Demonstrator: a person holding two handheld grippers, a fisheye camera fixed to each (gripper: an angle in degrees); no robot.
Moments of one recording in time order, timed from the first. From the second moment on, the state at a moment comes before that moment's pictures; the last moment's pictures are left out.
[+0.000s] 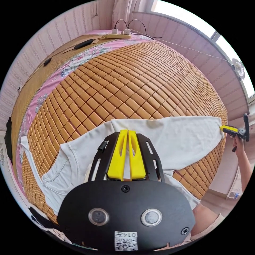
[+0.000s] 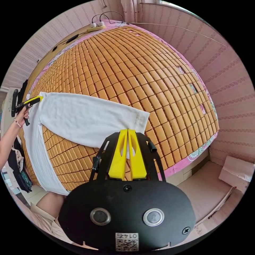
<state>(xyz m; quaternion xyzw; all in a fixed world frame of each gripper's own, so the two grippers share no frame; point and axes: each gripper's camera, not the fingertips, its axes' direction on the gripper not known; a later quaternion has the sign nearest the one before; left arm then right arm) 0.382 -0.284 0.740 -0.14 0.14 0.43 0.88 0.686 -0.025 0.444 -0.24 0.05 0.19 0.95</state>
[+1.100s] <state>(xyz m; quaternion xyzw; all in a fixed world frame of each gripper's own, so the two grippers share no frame) -0.164 -0.114 0.589 -0.16 0.10 0.10 0.98 -0.076 -0.452 0.750 -0.21 -0.09 -0.31 0.92</state>
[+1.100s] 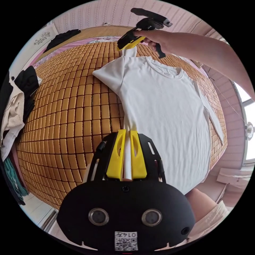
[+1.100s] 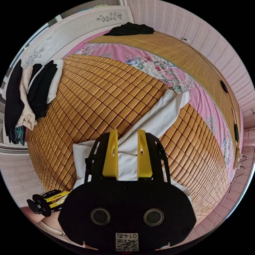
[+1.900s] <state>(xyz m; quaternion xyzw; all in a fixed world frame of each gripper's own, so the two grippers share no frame) -0.397 -0.044 0.453 -0.14 -0.02 0.02 0.99 -0.222 -0.373 0.698 -0.19 -0.19 -0.58 0.77</state>
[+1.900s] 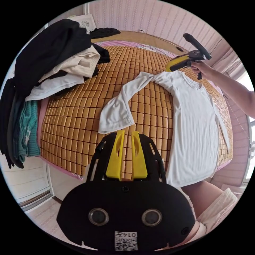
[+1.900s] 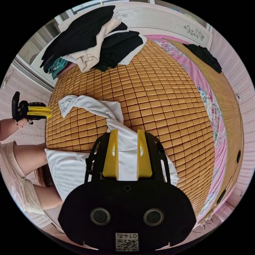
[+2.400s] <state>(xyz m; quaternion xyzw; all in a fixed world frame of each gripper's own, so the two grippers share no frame) -0.520 -0.035 0.403 -0.19 0.35 -0.12 0.91 -0.238 -0.399 0.673 -0.16 -0.20 -0.55 0.80</state>
